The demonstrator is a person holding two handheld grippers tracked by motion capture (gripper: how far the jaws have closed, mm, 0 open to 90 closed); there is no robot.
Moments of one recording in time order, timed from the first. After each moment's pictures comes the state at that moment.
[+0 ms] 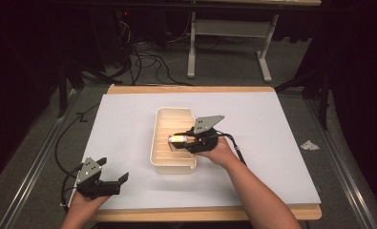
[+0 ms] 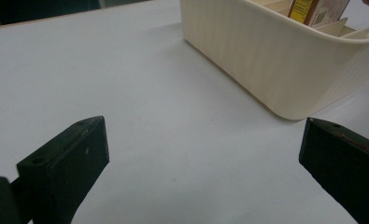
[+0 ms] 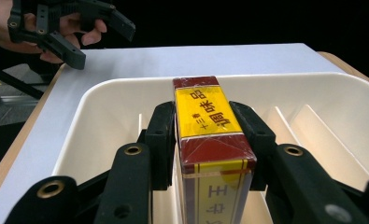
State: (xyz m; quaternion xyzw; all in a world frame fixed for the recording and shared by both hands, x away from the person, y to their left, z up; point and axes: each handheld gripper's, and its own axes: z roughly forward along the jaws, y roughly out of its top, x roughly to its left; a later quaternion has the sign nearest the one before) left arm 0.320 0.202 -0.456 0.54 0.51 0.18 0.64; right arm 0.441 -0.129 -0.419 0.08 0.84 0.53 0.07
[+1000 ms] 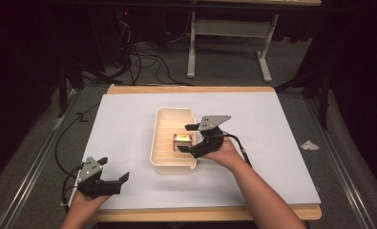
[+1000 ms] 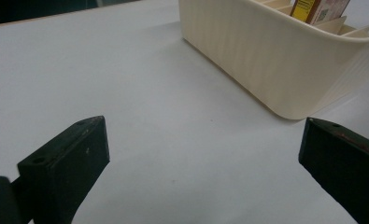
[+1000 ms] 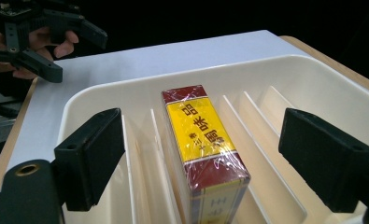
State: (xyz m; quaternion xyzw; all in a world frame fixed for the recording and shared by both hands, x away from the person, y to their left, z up) left arm 0.323 0.202 -0.458 0.55 0.51 0.18 0.64; right arm 0.430 -0.142 -0.409 0.17 0.83 0.52 0.09
